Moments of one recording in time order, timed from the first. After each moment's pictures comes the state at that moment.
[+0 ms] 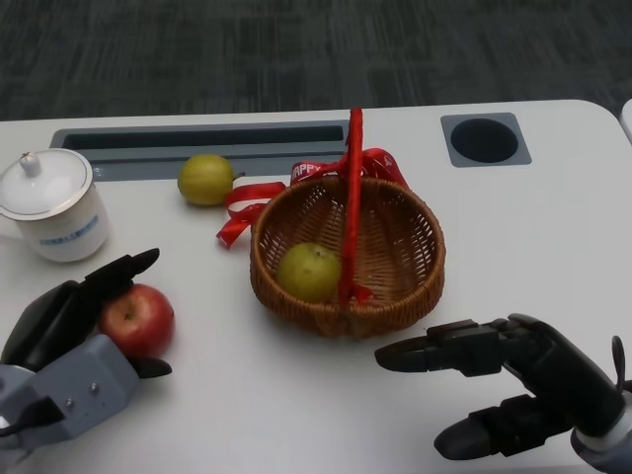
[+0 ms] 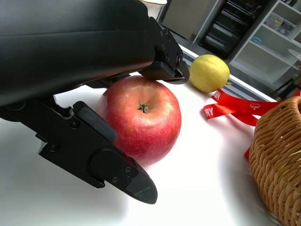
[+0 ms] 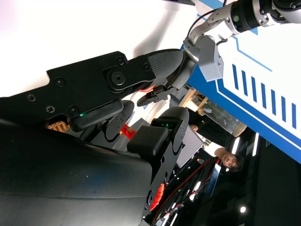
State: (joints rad) left arm -0.48 0.37 -0.15 1.18 0.43 -0.74 0.17; right arm -0.21 -0.16 0.18 0.63 0.18 -1.15 0.67
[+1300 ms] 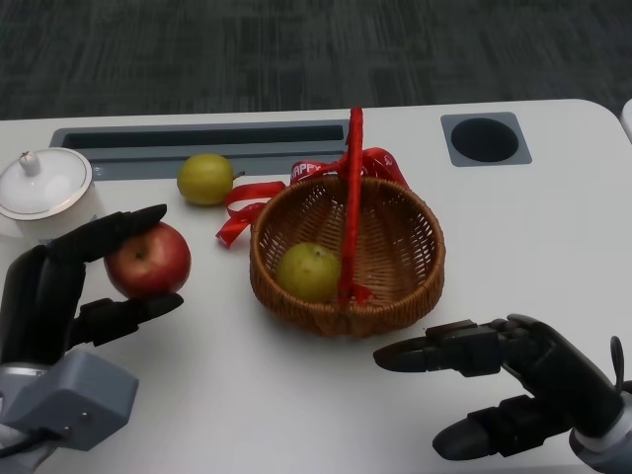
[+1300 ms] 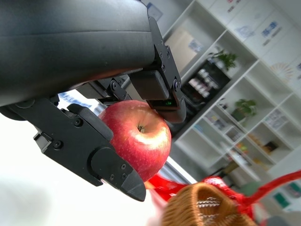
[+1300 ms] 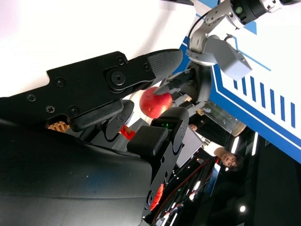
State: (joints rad) left arm -0.32 0.34 -0.09 0.77 0.35 -0.79 0.43; right arm -0.21 -0.15 0.18 0.62 0.18 -1.15 0.66
